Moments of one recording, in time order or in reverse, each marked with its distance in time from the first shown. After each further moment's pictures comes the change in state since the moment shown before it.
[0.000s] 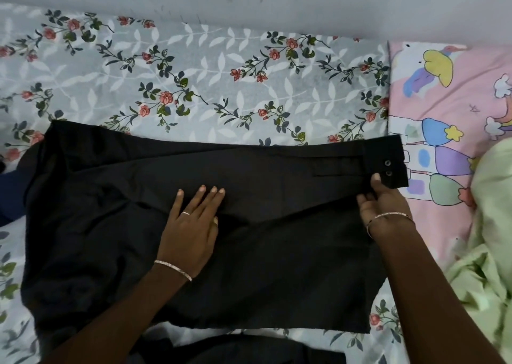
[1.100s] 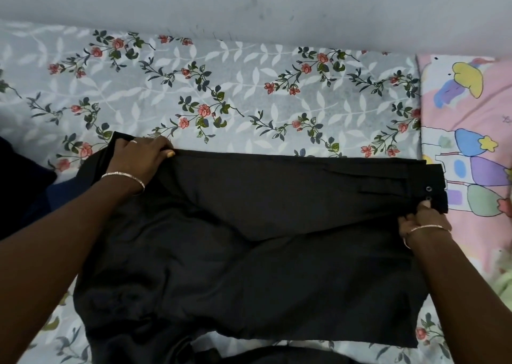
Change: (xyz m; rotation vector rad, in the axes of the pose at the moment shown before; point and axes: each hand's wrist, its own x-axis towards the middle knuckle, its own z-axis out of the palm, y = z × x) left_hand 0.096 -0.210 -0.069 0.121 -0.104 -0.214; right_hand 0.014 0.016 -0.006 -0.079 0.356 -0.015
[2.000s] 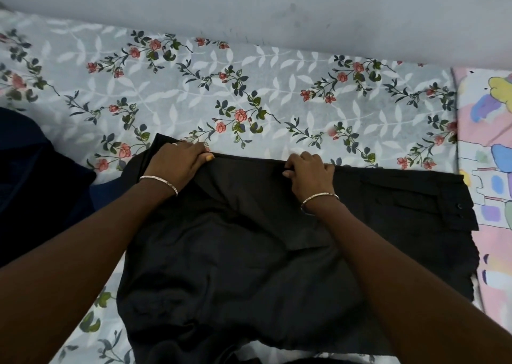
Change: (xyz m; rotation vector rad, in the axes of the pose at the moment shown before) left_hand 0.003 -0.024 0.001 -0.101 0.042 0.245; right_hand -0.162 0.122 0.171 -1.580 -0.624 -1.284
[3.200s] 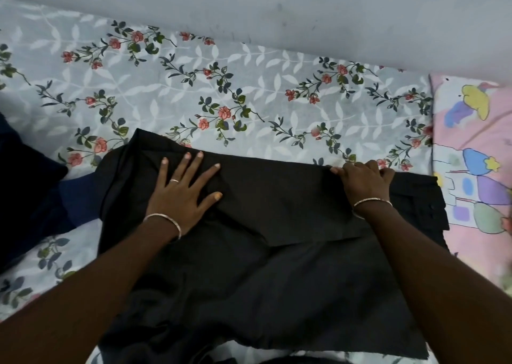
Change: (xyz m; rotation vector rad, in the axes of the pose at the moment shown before) left_hand -0.053 0.070 0.050 0.153 -0.089 -0.140; right_hand -0.012 0.138 -0.034 -0.311 0.025 0.182
